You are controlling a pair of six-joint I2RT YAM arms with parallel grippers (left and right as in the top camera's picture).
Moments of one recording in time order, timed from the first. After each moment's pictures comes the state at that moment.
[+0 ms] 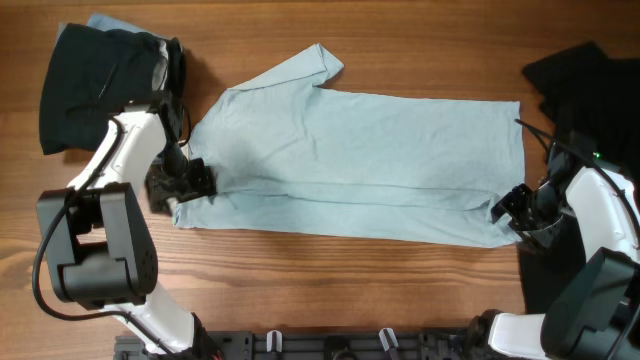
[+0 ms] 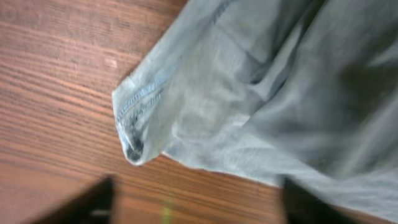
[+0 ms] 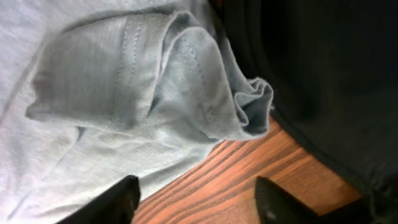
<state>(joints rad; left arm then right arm) 0.07 1.87 1.24 -1.21 -0.01 -0.25 -0.39 1.55 0.93 -1.08 -0.04 0.45</state>
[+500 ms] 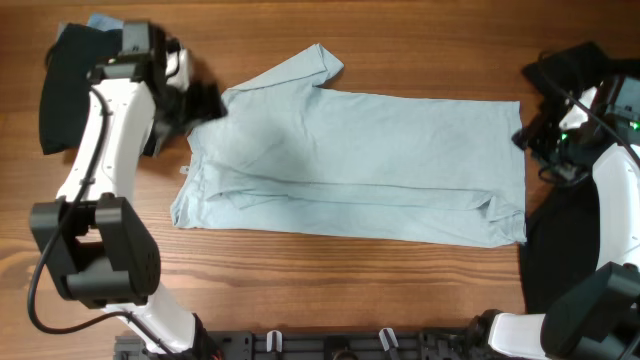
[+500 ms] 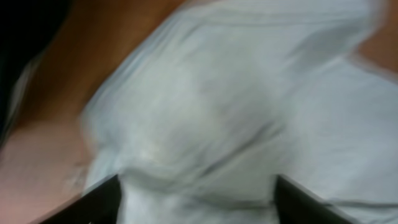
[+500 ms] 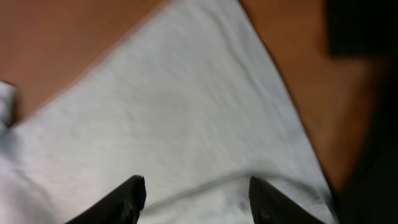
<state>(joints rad) 0.03 1.86 1.57 -0.96 0.26 -0.19 -0.39 1.55 1.22 -0.85 -0.29 0.27</state>
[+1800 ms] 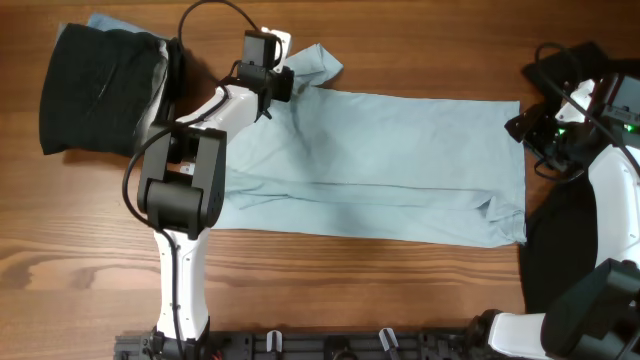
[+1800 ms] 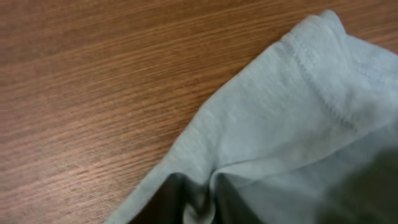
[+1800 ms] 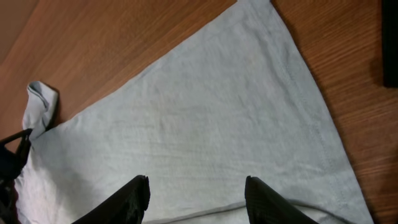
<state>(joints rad) -0.25 2.32 1.59 -0.10 -0.02 0.02 -0.39 1.55 1.19 -0.75 -0.38 0.28</state>
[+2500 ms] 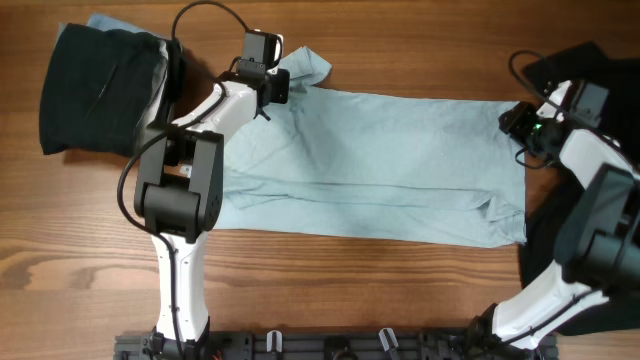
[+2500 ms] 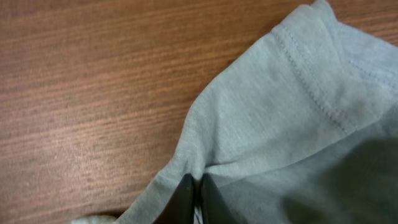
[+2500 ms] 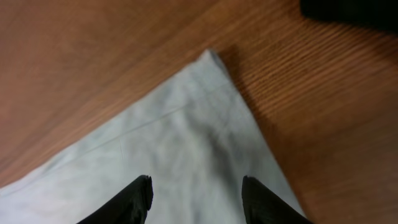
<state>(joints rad) -0.25 2.29 1.61 -0.25 -0.07 -0.07 -0.39 1.95 1.12 -0.22 -0.32 0.30</state>
